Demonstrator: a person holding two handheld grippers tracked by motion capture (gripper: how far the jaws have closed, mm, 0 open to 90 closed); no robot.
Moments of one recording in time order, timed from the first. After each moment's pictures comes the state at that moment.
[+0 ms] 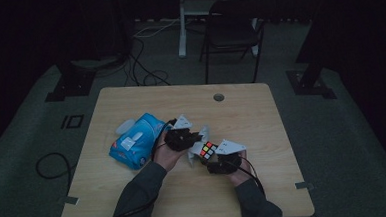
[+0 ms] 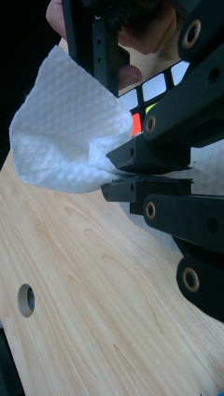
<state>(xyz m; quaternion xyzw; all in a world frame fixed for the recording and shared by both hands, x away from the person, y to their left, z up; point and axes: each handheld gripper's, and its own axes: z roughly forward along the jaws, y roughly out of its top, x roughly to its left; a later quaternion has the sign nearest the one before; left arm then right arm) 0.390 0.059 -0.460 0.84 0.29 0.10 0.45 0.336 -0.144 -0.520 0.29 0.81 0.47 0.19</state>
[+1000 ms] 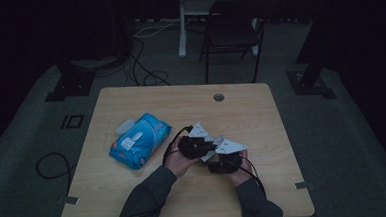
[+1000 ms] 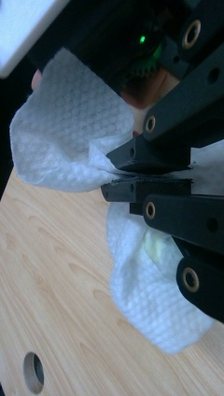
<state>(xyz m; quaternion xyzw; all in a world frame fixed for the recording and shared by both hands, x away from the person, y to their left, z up) 0.367 0.020 -0.464 0.86 0.23 0.07 0.45 0.338 -0.147 -0.521 0.29 0.81 0.46 0.19</state>
